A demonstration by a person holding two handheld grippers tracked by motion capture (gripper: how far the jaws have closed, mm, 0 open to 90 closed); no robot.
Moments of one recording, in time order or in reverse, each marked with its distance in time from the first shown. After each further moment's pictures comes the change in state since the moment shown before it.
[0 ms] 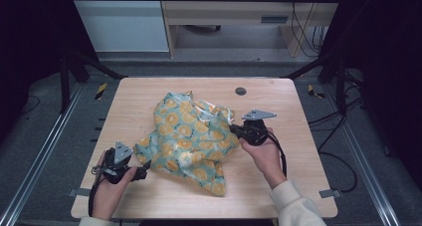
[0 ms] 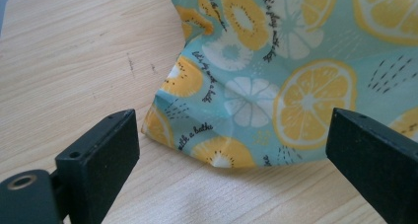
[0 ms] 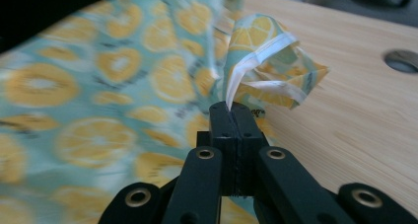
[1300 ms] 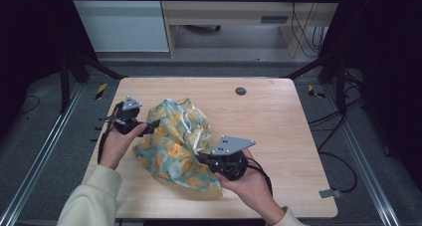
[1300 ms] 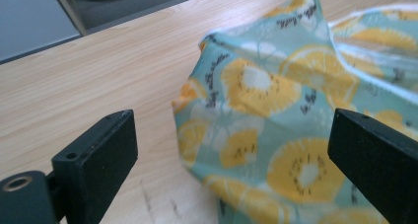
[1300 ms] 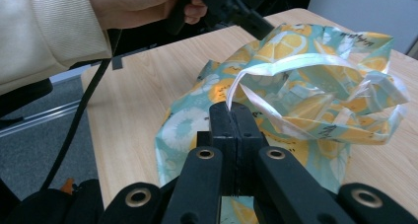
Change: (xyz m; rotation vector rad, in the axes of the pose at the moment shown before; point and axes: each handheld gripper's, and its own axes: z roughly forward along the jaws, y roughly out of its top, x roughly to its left) left arm 0.054 0.106 0.062 -0.038 -0.104 -0.030; right arm 0.123 0.011 -0.045 -0.044 0.266 -0.242
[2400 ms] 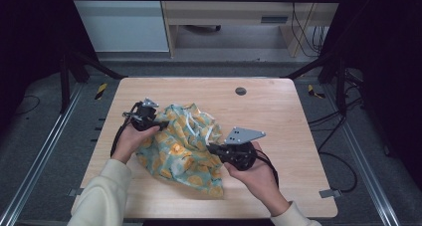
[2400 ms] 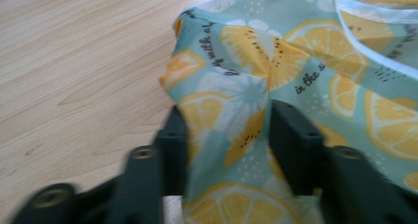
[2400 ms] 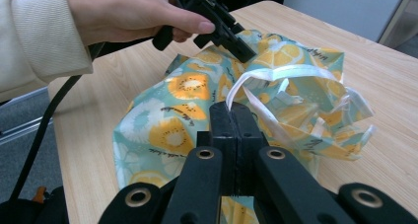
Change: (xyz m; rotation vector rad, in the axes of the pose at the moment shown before) left arm -0.005 -0.003 0.057 0.171 -0.105 0.027; right arm -0.033 -0.010 -0.006 -0.001 -0.061 0.059
